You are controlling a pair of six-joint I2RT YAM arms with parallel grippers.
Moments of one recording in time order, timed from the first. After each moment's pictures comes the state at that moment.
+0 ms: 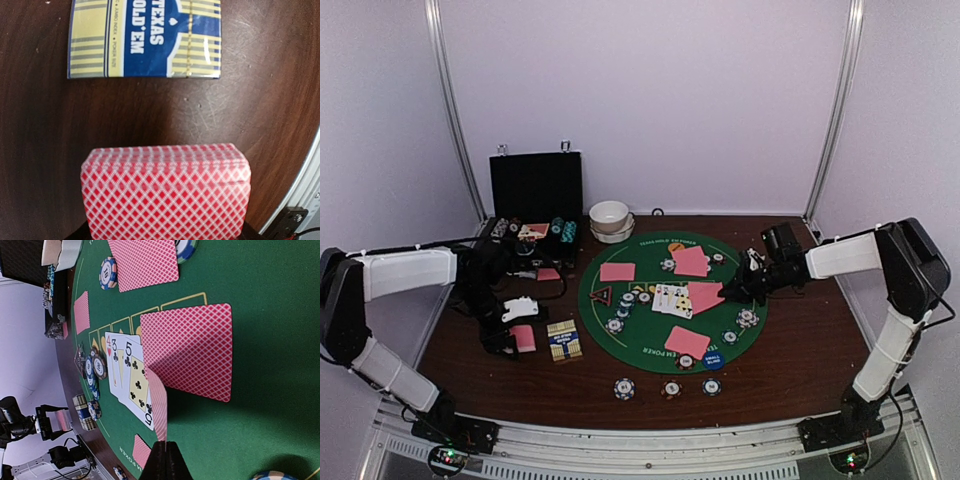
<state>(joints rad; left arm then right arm) -0.35 1.44 0.87 -0.95 0.21 0.86 0.32 1.75 0.93 -0.09 -0.61 0.78</state>
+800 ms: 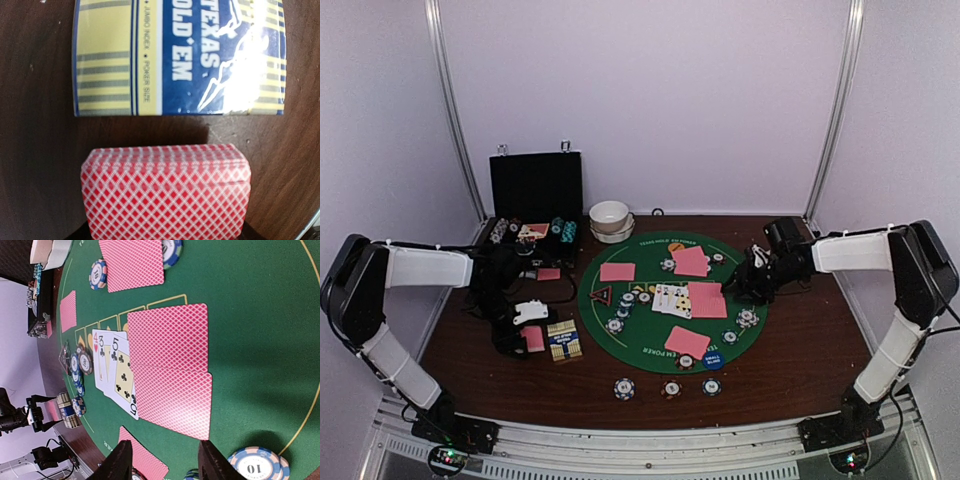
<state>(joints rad) -0.37 1.58 0.84 -0.75 0.18 0.87 0.32 1.69 0.97 -0.27 -0.50 0.68</state>
